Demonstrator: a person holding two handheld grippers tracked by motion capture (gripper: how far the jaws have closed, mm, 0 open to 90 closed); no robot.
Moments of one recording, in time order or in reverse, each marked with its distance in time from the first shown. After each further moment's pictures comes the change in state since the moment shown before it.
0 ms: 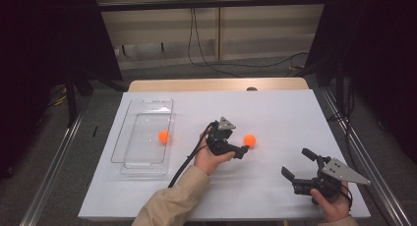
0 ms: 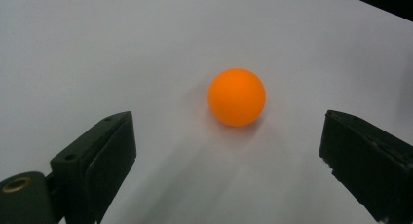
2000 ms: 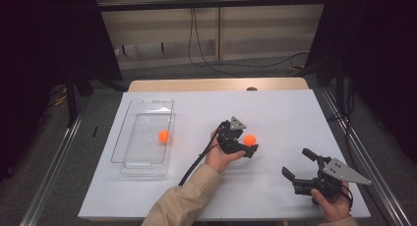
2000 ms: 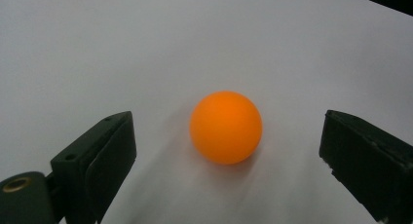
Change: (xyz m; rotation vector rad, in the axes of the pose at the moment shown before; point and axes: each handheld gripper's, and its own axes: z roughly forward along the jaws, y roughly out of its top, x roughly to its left) left arm -0.010 0.007 0.034 -0.008 -0.003 0.028; right arm 0.000 0.000 -0.001 0.000 0.000 0.004
